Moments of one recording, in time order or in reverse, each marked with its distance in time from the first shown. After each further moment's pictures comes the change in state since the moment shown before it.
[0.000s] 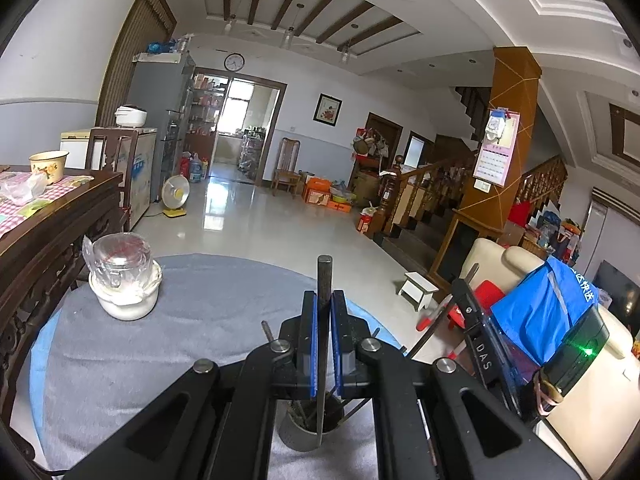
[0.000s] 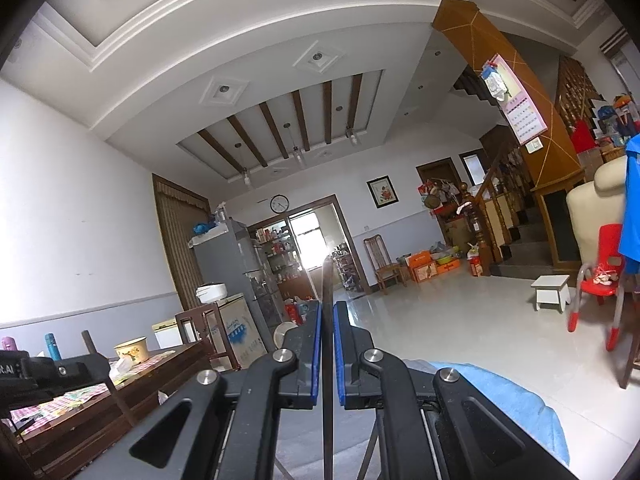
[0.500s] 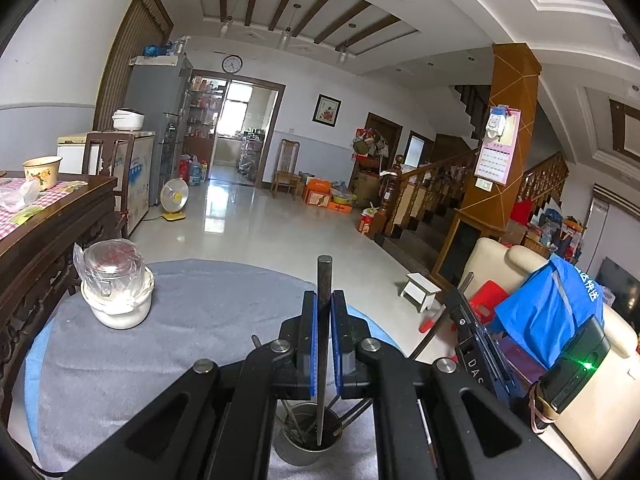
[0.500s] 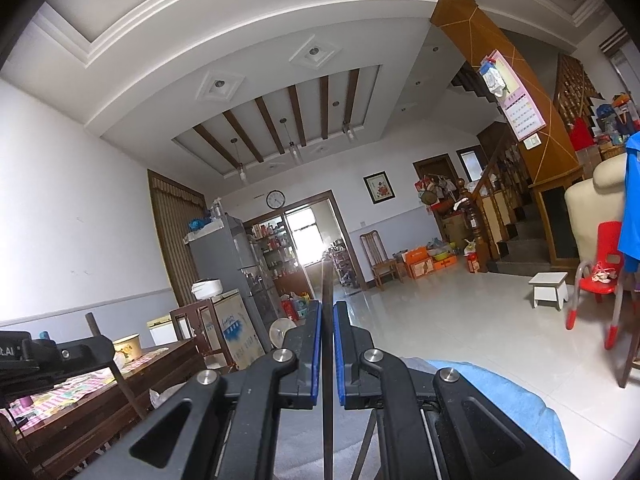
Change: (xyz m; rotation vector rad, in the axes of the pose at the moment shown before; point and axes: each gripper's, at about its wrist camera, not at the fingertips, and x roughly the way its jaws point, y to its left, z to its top) left arm 0.022 -0.012 0.007 0.014 -0.003 0.013; right arm 0.015 -0.003 -0.009 -0.001 0.020 -0.013
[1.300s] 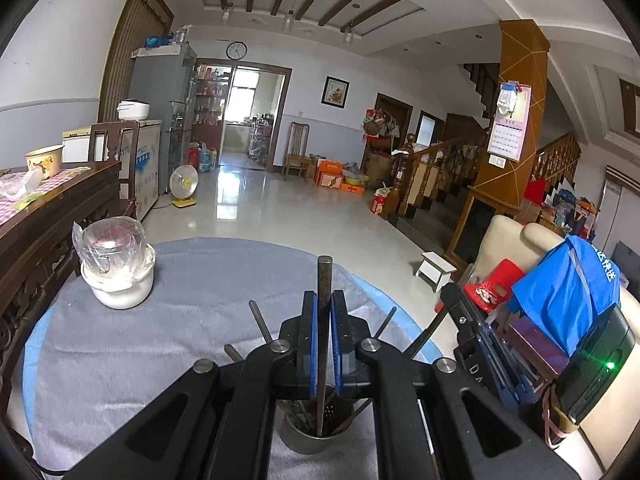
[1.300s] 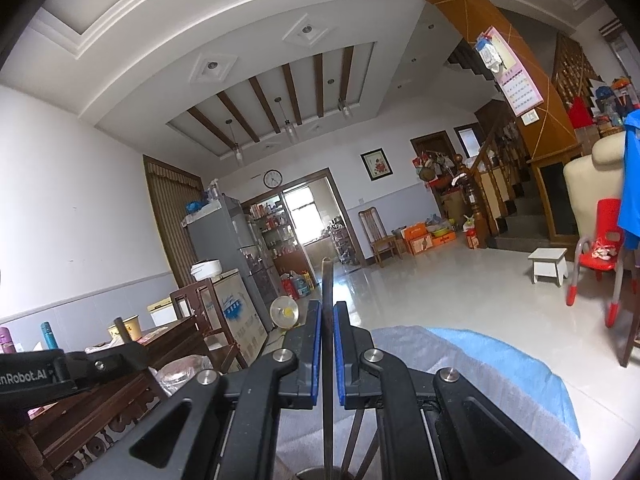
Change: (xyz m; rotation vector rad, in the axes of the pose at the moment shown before) left arm 0.028 -0.016 -0.032 0.029 0.065 0.057; right arm 0.000 -0.009 -0.035 0.030 0.086 -0.004
